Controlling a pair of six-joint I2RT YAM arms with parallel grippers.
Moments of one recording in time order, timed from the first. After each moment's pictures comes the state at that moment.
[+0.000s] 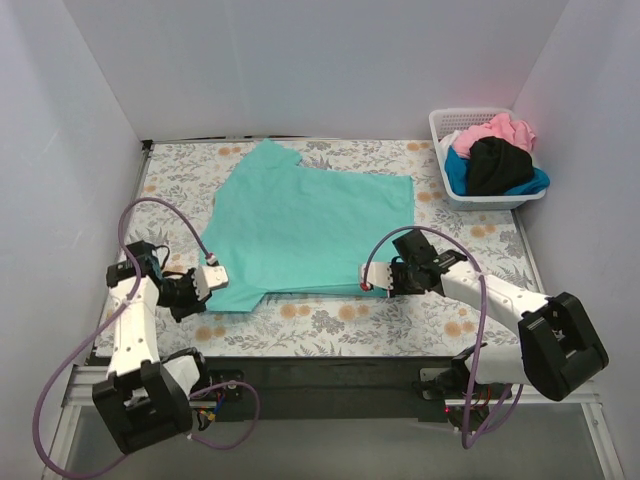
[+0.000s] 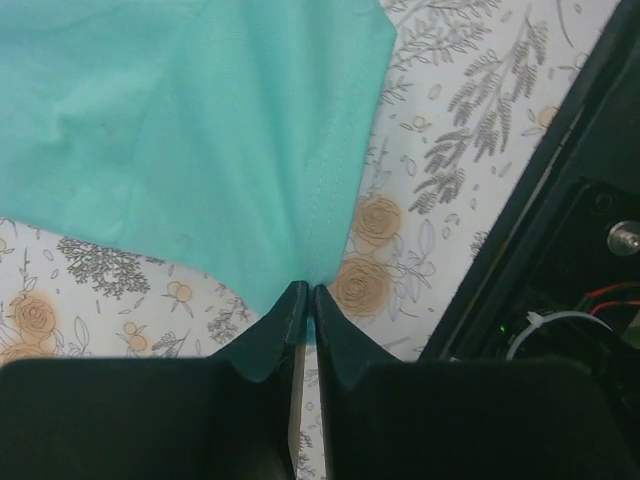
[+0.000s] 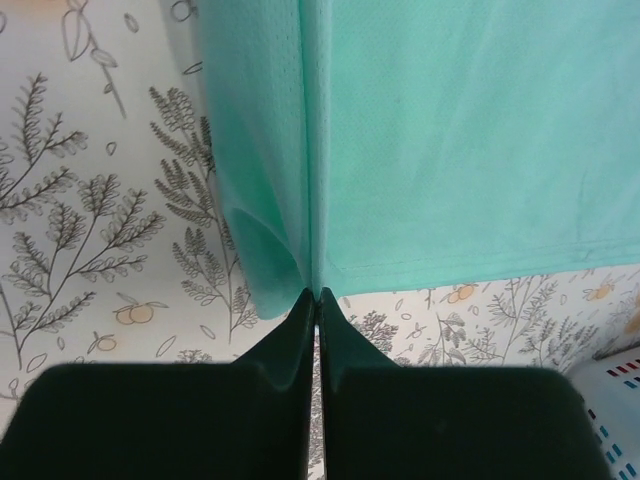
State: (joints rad) left arm 0.36 1.07 0.79 -1.24 0.61 1.51; right arm 0.58 1.29 0.68 -0.51 -0.07 -1.08
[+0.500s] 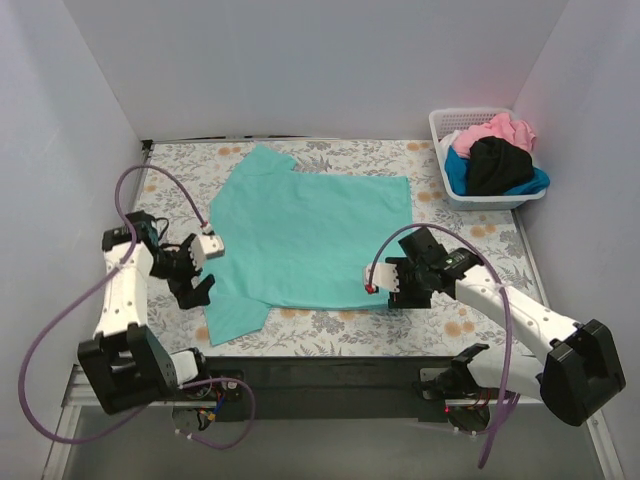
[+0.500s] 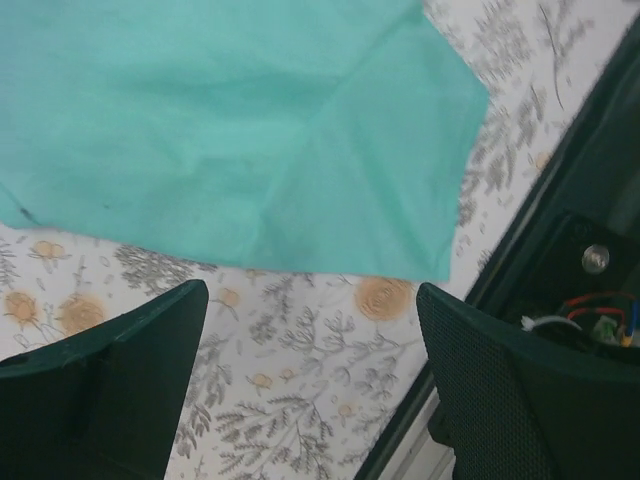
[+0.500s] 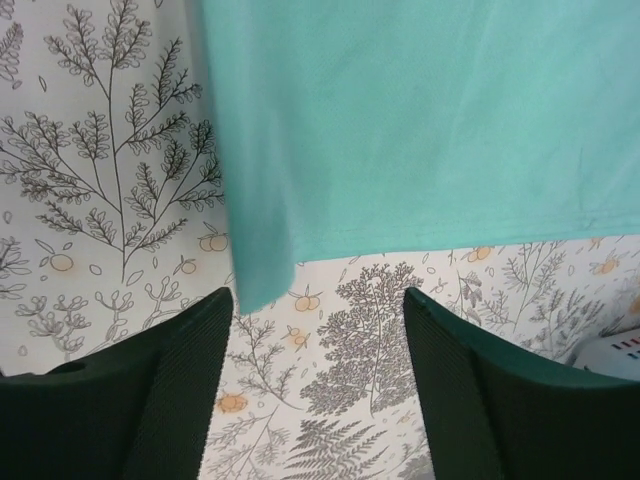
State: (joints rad) left arm 0.29 1.14 0.93 -1.32 0.58 1.45; right arm 0.61 1.12 0.72 -0.76 -0.10 -1.07
